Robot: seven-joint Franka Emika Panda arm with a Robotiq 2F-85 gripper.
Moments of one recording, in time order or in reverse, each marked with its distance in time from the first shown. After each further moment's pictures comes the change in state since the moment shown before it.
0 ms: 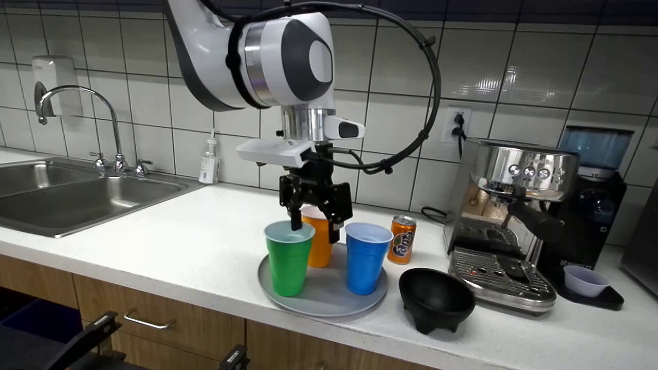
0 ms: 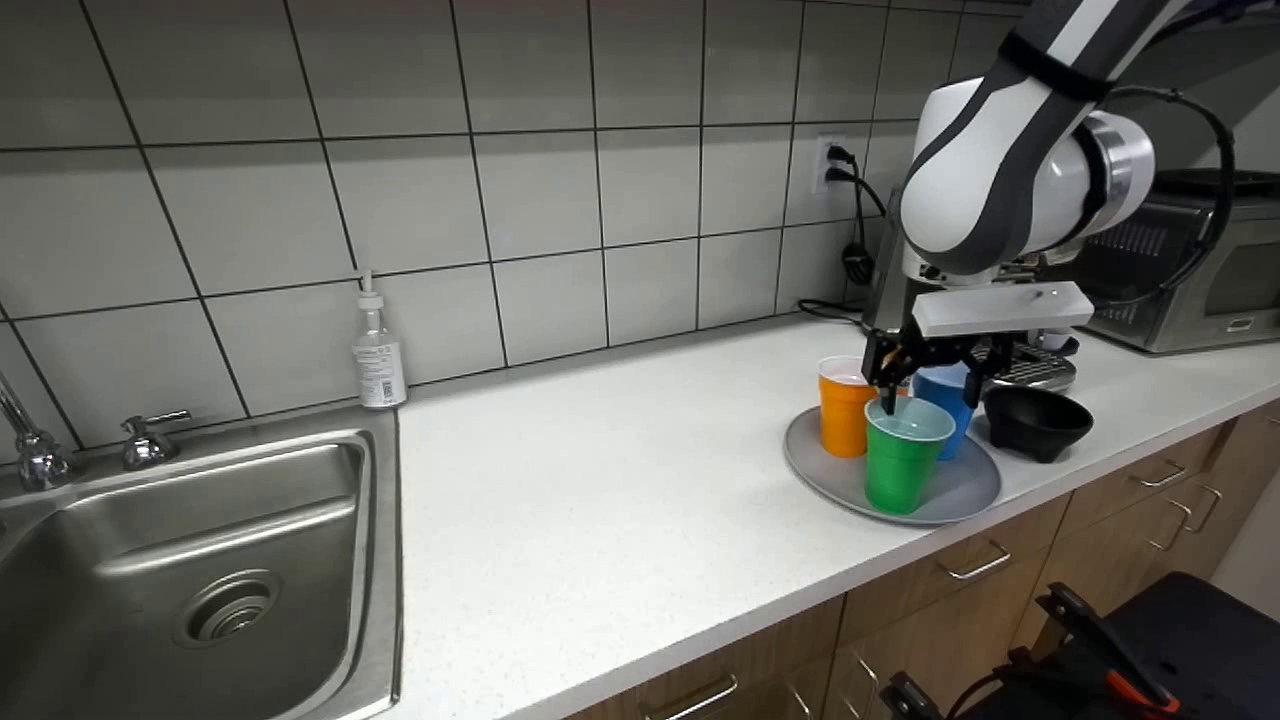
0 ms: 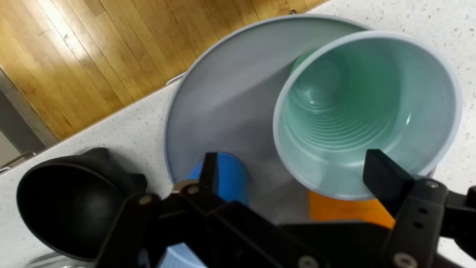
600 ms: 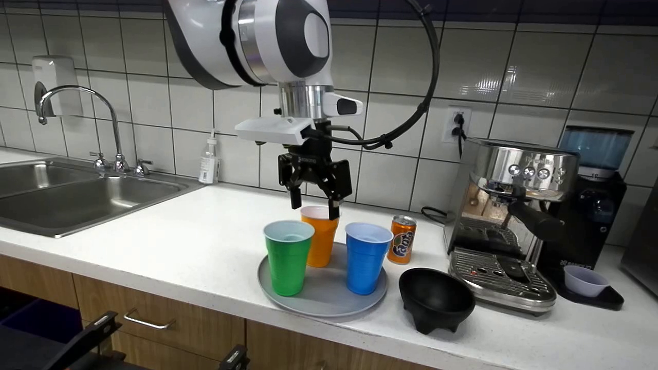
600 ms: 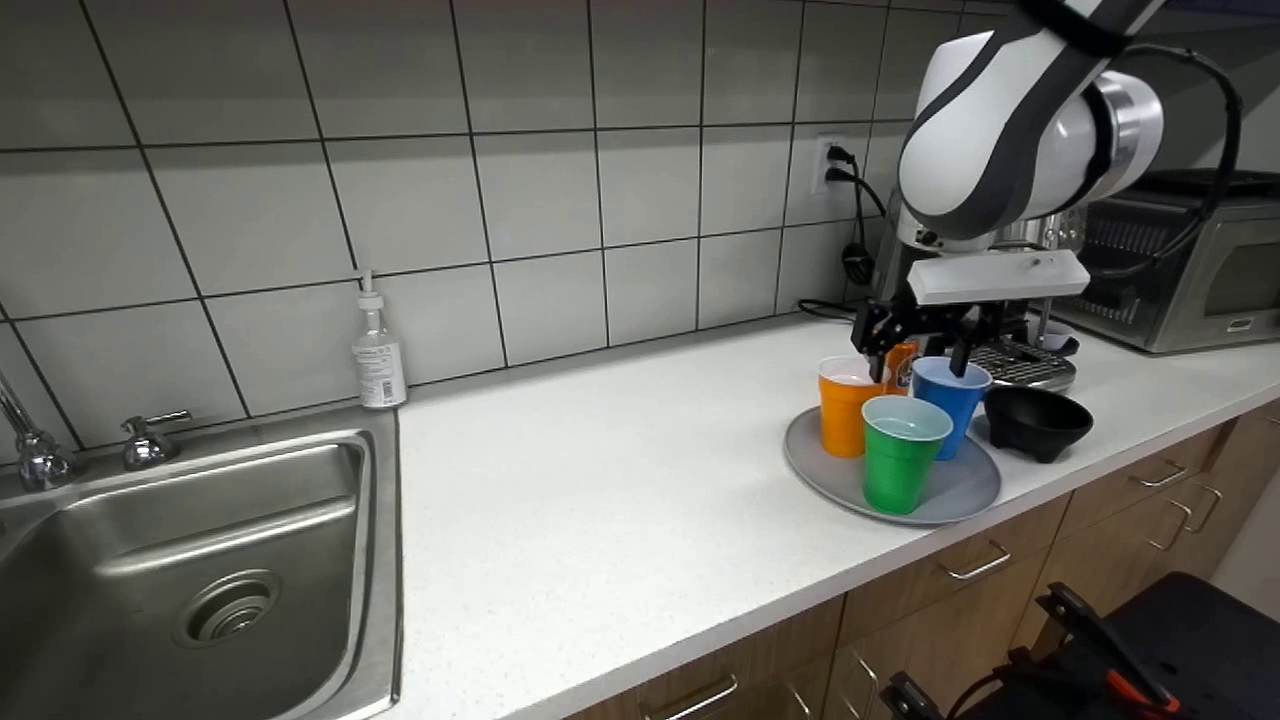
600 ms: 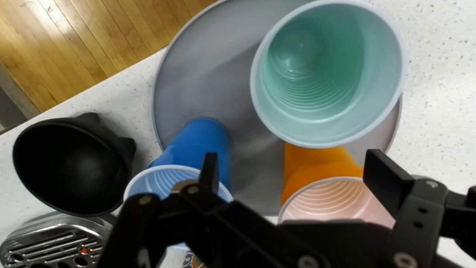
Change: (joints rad) arm 0.003 -0.081 0.023 0.002 0.023 -0.012 -0.029
